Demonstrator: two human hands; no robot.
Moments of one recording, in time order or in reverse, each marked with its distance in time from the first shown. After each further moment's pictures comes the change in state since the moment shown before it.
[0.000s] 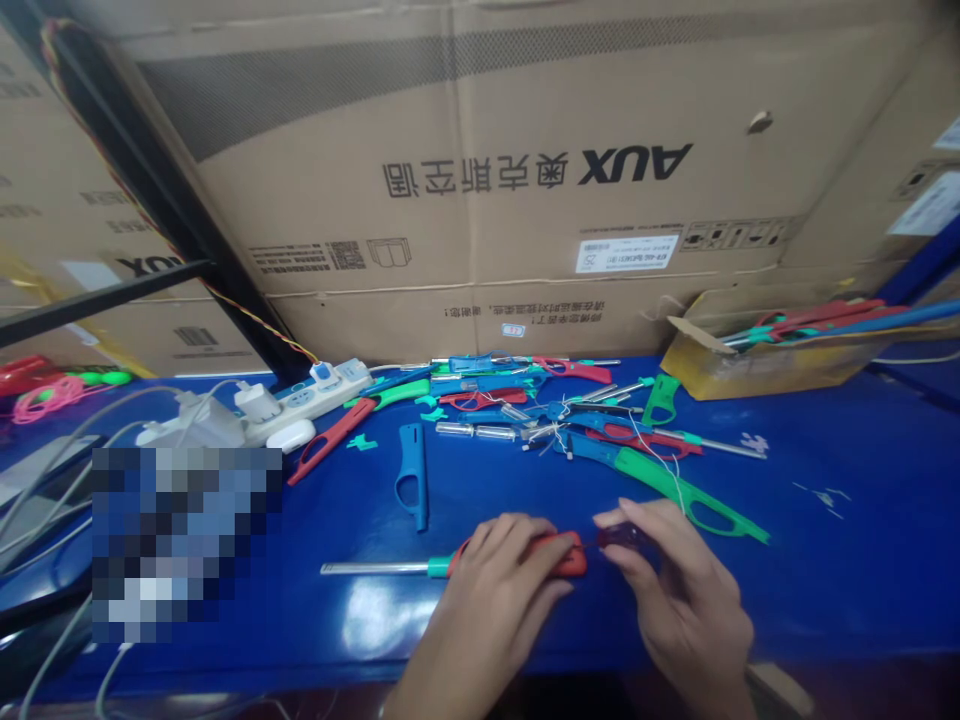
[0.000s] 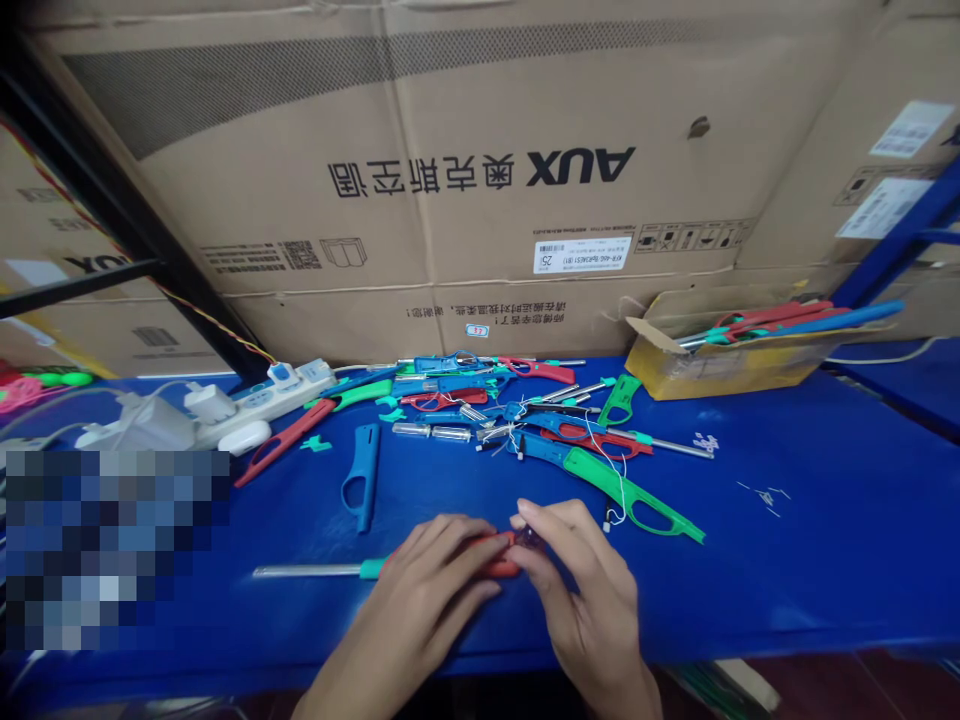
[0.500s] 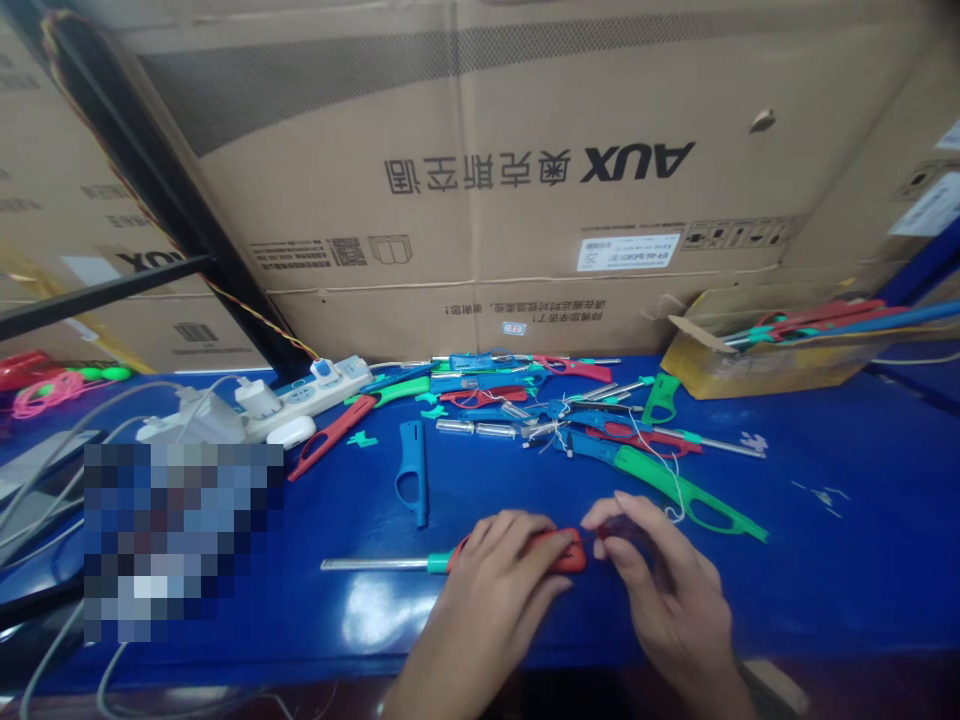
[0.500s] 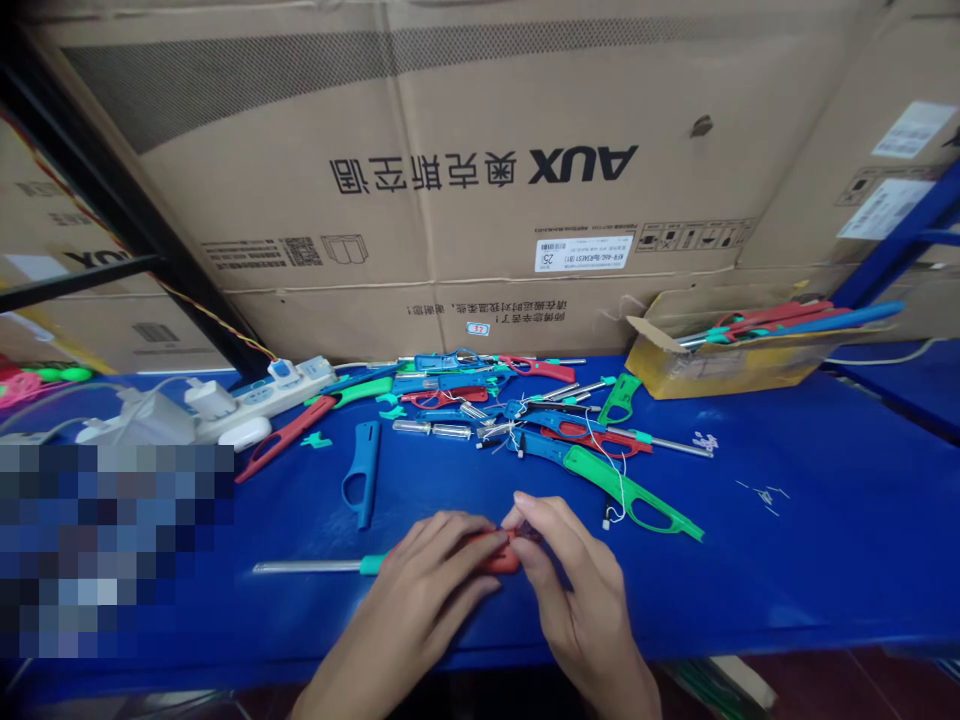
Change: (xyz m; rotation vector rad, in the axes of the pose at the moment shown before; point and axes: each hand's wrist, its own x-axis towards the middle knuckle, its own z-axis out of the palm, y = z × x) left_hand 0.001 0.001 0.000 -0.023 0.009 -0.015; right_hand -0.007 0.002 0.002 0.051 -0.068 0.124
